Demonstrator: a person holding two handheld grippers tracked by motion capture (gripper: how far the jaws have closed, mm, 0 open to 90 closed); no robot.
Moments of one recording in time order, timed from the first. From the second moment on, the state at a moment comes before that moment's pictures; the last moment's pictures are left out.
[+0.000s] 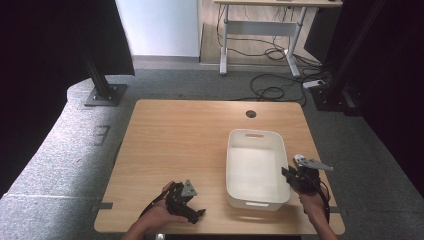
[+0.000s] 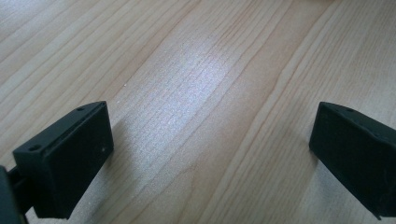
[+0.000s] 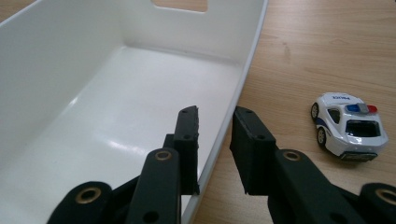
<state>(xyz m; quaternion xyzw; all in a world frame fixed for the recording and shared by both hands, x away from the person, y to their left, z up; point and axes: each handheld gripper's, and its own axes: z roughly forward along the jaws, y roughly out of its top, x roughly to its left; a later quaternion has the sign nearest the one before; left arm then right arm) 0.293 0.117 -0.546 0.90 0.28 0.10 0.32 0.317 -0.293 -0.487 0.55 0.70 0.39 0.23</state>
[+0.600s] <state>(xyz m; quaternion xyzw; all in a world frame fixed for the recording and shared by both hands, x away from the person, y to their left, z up) 0.293 0.117 -0.546 0.90 0.28 0.10 0.32 0.321 -0.292 -0.486 0.58 0.68 0.38 0.25</state>
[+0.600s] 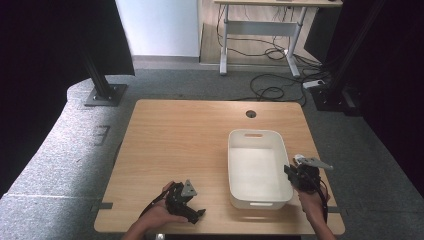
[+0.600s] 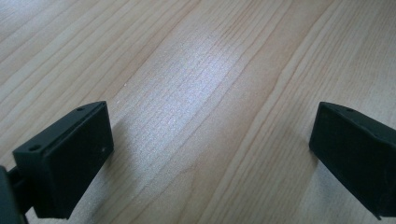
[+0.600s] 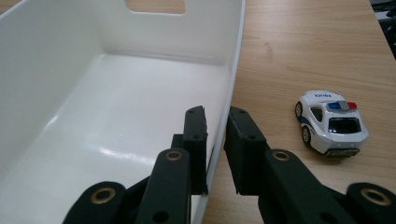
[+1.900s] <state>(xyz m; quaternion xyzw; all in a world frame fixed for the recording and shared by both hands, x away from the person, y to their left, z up) 0.293 0.118 -0.546 0.90 0.28 0.10 0.32 0.336 -0.254 -0.488 0.59 0.66 0.39 0.25</state>
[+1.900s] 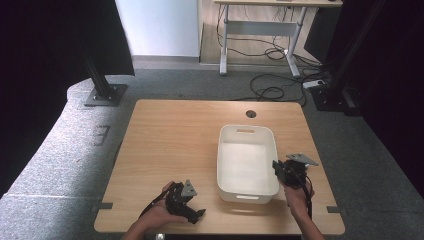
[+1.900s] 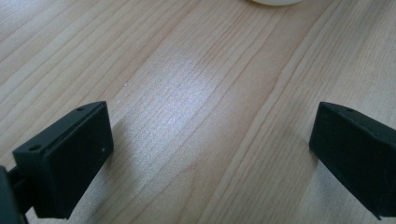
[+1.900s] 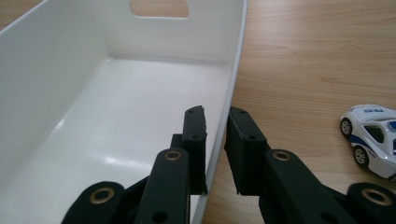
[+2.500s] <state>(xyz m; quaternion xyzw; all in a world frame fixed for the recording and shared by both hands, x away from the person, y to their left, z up) 0.292 0.119 -0.546 0.90 0.28 0.10 0.32 0.339 -0.239 -0.488 0.59 0.67 0.39 0.25</state>
